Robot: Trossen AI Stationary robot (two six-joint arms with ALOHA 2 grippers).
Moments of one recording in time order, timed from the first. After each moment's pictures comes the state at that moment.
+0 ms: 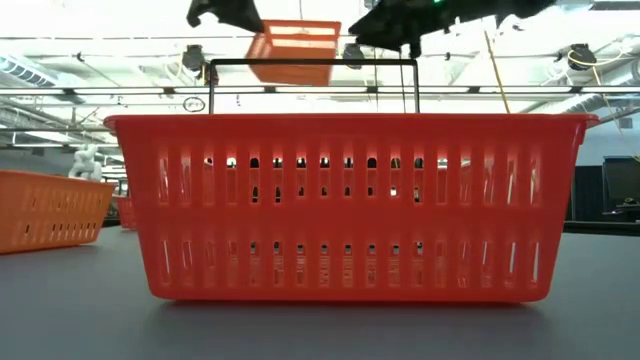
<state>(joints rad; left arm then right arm) 0.17 1.26 1.27 -0.32 -0.76 -0.26 -0.23 1.22 0.85 0.34 0.18 -0.03</state>
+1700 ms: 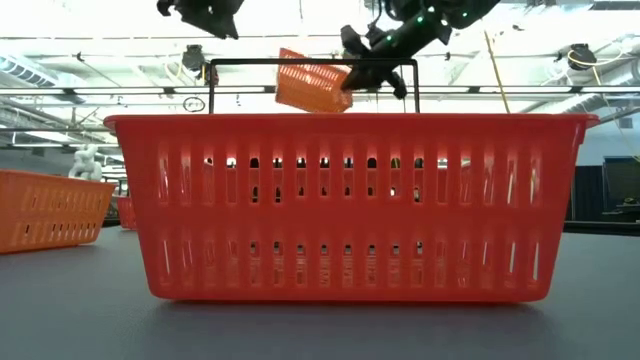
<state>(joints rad) 0.20 1.17 1.23 -0.50 -0.90 -0.08 -0.53 1.53 1.28 -0.07 0.15 0.43</state>
